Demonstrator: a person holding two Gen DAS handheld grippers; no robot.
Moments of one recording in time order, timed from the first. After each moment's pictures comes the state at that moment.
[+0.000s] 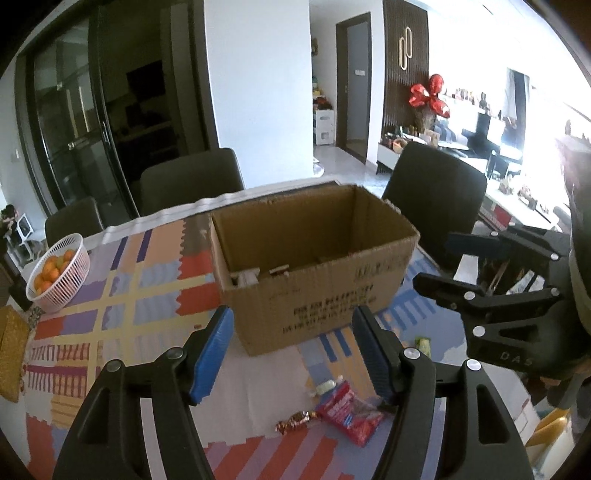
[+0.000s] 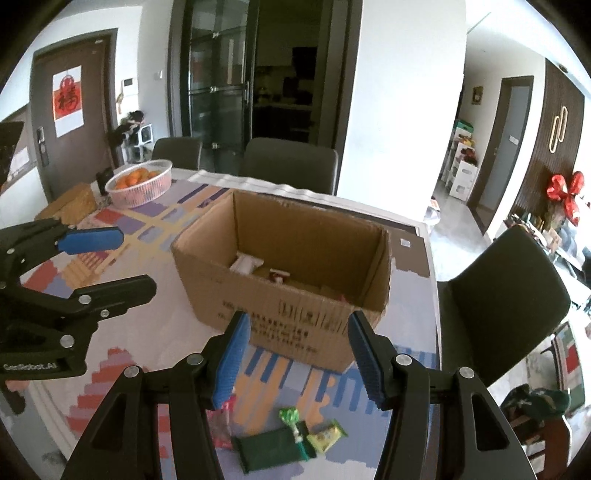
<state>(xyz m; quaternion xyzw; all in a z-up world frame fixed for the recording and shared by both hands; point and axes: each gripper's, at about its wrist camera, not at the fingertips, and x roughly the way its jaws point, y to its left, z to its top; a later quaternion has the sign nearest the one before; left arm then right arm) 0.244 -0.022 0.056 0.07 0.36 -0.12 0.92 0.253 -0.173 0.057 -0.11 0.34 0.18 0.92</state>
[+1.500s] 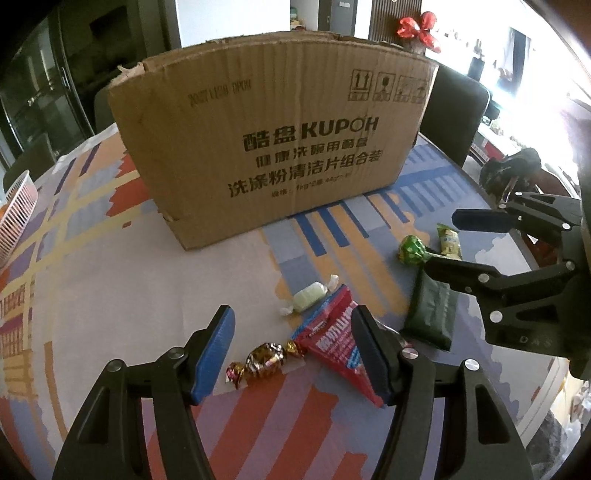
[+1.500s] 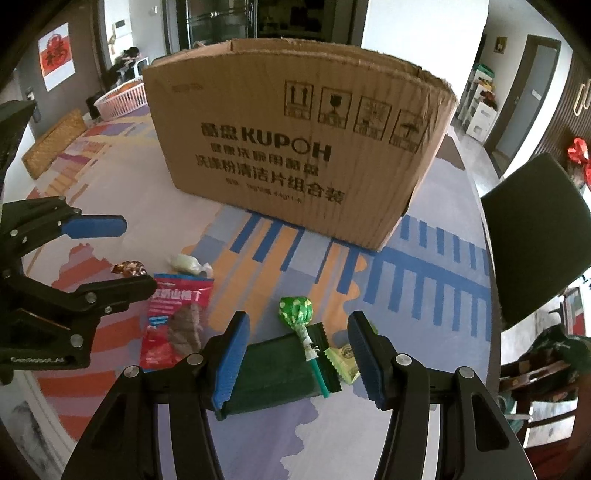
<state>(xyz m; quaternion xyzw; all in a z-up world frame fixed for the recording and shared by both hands) 0.256 -0.038 -0.085 0.08 0.49 -0.15 0.86 0.250 -0.180 -0.072 -0.13 0.47 0.18 0.85</state>
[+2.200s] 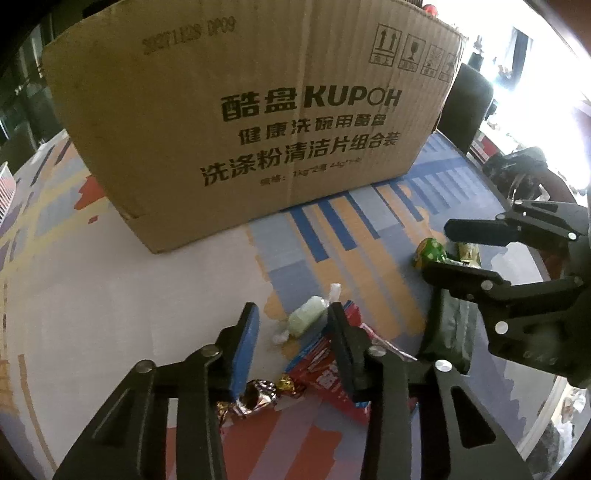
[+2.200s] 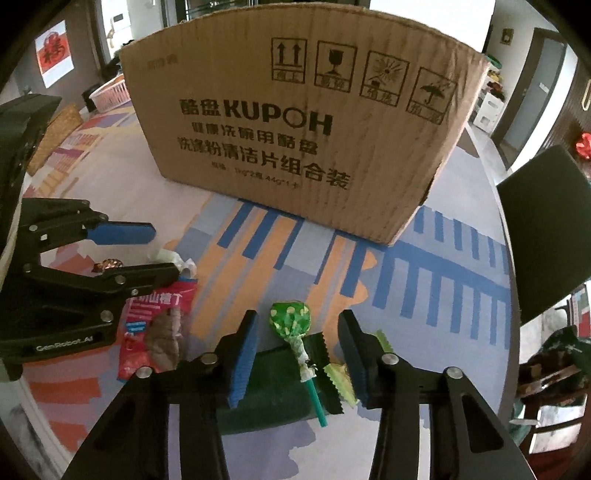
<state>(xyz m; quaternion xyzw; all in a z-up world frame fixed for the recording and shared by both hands) 0.284 -0.045 -0.113 0.06 0.51 -0.17 0.84 0.271 -0.180 -0.093 -0.12 0.49 0.19 0.84</state>
